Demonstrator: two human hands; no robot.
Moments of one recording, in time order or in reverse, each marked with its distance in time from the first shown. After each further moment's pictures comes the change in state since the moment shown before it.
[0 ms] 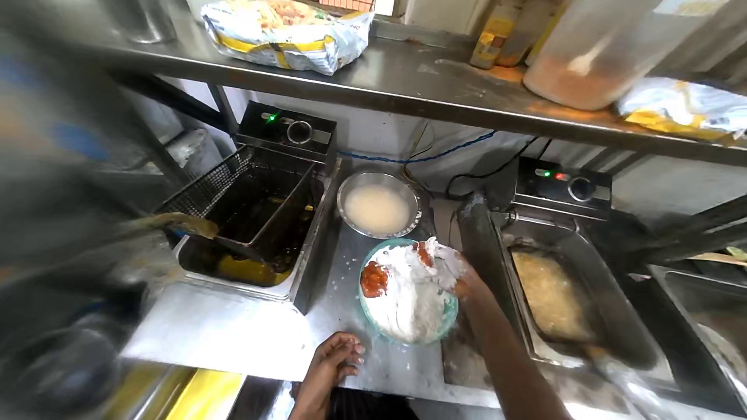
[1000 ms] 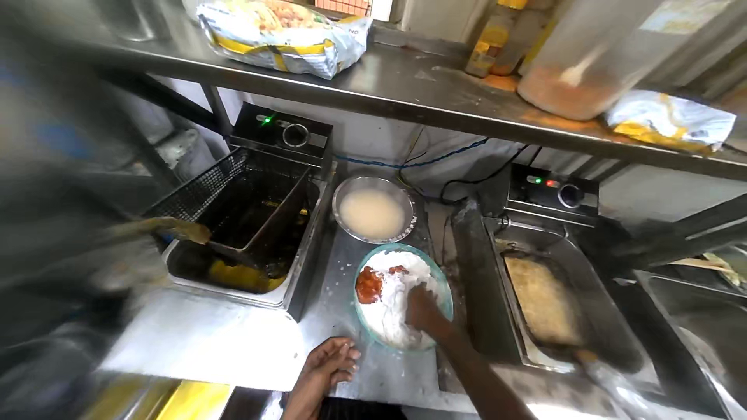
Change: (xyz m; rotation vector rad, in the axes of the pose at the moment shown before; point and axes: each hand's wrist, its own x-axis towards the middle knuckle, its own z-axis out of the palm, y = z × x) left_hand -0.004 0.012 -0.001 0.033 -0.072 0.025; right_hand -0.026 0.046 0.051 -1.872 -0.096 0.304
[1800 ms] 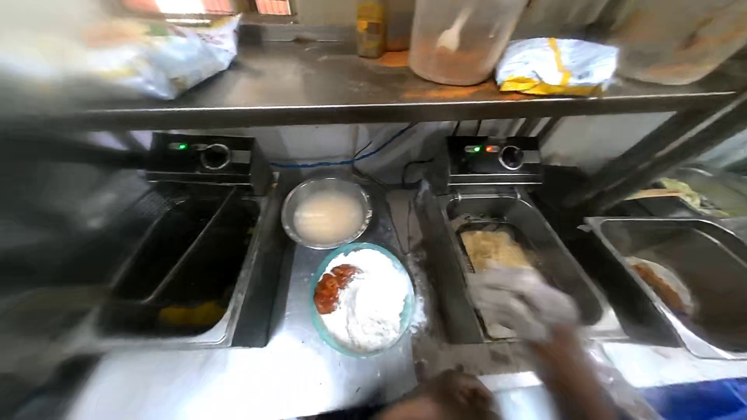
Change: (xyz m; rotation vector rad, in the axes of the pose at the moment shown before) left_hand 0.046 -0.066 0.225 0.498 -0.898 -0.219; right_hand -0.187 0.148 -0.008 1.035 0.837 0.056
